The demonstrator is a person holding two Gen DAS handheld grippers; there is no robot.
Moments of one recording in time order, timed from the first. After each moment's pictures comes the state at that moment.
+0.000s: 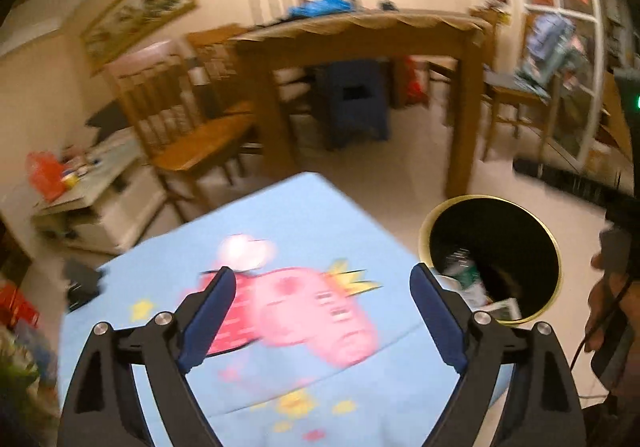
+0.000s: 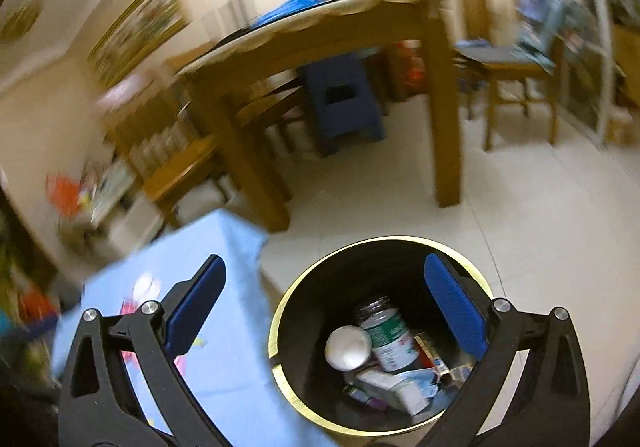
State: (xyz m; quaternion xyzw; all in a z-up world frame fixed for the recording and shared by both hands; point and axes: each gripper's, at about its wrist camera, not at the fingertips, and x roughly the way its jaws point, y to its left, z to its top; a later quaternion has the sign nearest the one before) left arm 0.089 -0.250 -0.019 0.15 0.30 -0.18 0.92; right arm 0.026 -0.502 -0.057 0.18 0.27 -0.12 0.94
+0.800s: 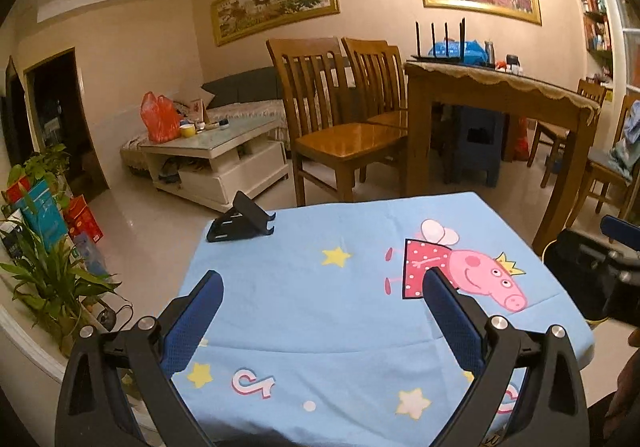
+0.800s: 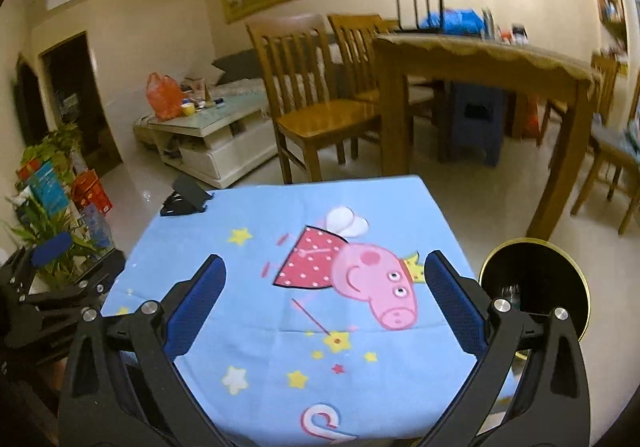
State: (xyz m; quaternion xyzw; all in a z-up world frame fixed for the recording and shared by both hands) left arm 0.029 -0.039 0.025 0.06 0.27 -0.02 0.96; right arm -0.004 -0.234 0.014 0.05 0.27 0.04 0.96
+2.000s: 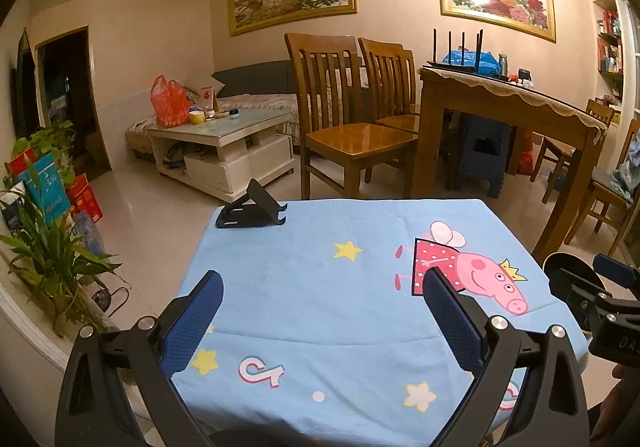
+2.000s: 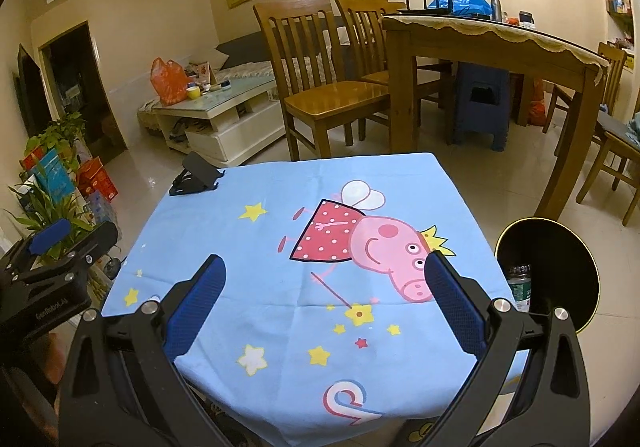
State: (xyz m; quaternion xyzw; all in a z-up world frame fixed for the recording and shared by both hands) left arm 0.031 -0.011 0.022 0.02 0.28 -0.01 0.96; right arm -0.012 -0.232 0.001 0.07 0.31 0.05 0.95
